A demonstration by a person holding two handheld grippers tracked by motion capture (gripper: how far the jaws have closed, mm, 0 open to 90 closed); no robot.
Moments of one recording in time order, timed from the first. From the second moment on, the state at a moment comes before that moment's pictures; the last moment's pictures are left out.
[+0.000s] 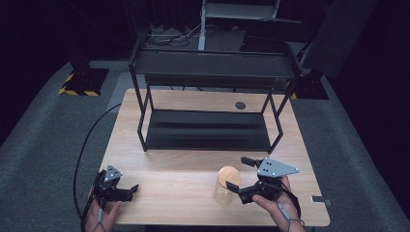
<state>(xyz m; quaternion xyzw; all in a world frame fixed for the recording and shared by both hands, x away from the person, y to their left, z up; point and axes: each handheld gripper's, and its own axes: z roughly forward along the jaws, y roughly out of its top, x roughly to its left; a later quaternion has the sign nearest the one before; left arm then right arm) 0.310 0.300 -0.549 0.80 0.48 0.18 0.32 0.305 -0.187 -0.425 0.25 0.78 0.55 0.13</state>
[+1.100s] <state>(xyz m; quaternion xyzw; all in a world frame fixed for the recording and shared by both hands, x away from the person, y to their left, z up) 0.310 0.300 -0.549 0.80 0.48 0.18 0.32 0.309 -0.172 -0.445 0.25 0.80 0.53 0.11</state>
